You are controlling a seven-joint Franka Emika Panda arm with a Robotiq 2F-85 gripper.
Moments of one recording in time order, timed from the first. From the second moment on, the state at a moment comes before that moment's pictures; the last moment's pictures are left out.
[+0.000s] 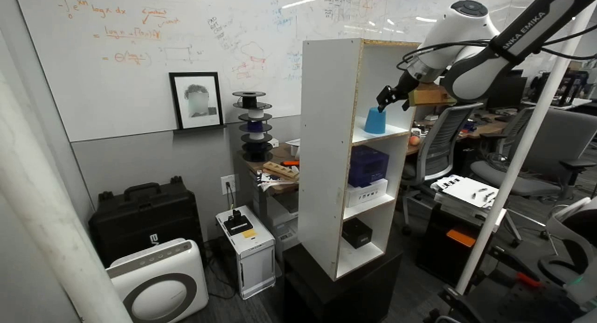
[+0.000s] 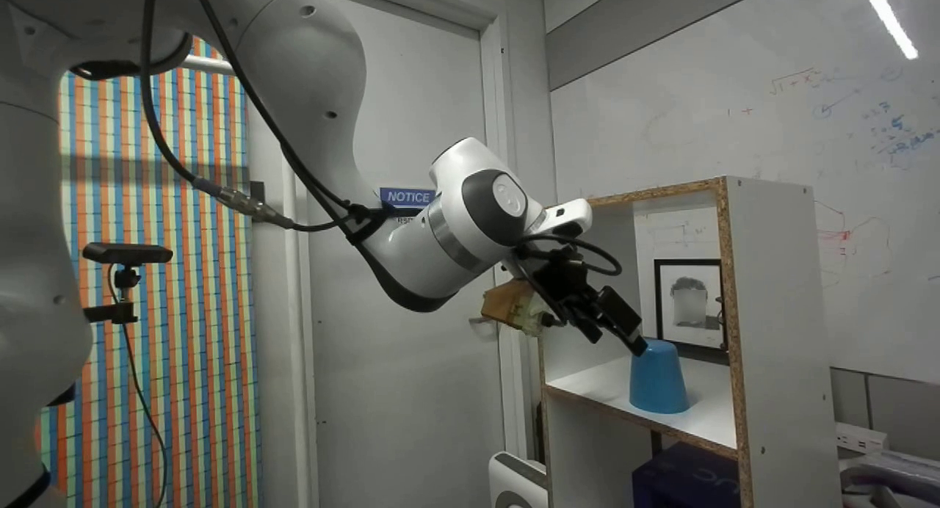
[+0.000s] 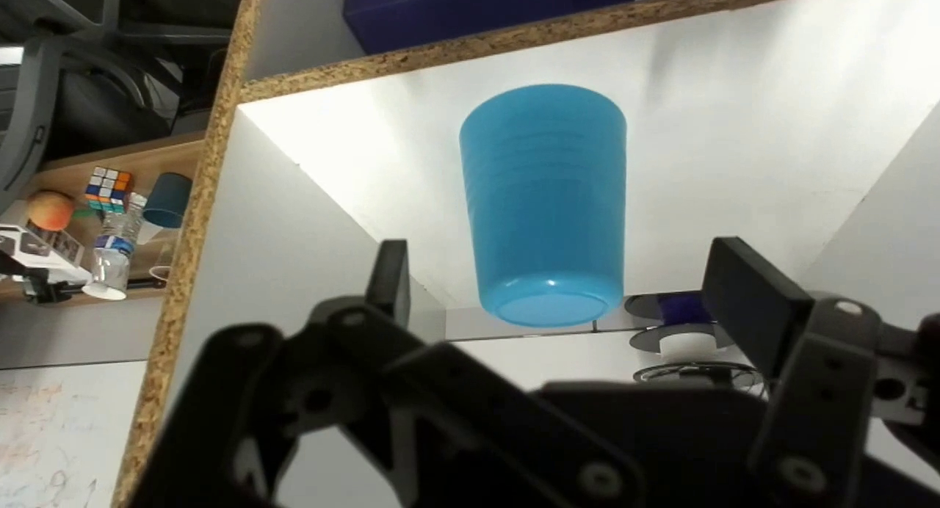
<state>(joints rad) -0.09 0.00 -0.17 -2.38 -0.82 3.07 0.79</state>
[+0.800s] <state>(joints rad) -0.11 0.07 -0.22 -2.37 -0.88 3.23 0.85</state>
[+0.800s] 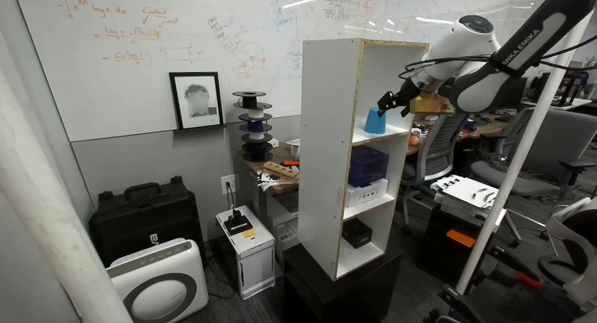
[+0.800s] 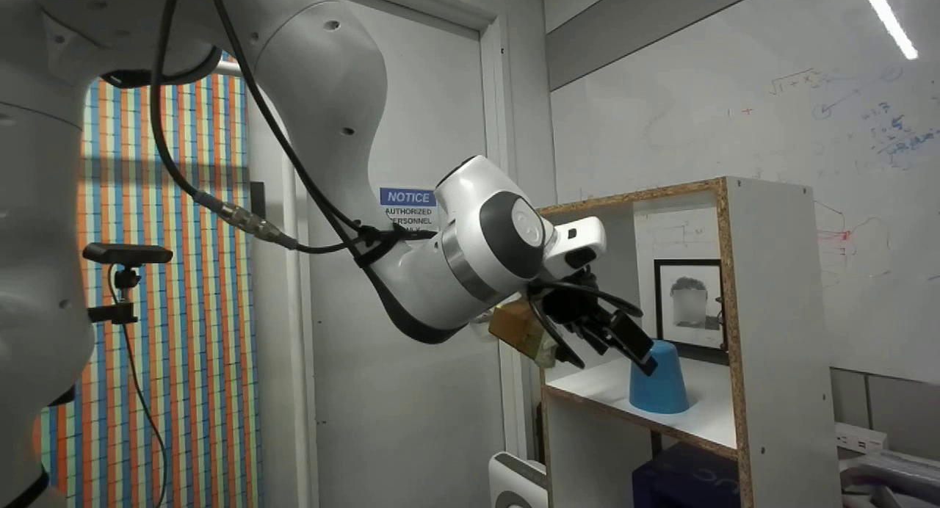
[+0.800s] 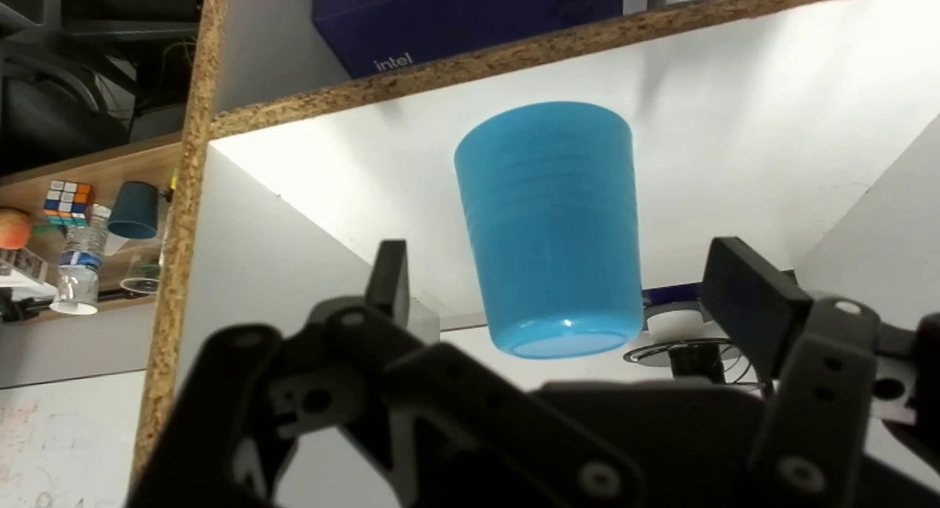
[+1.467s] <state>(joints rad) -0.11 0.14 -0.28 -2.33 -0.88 3.27 0.87</state>
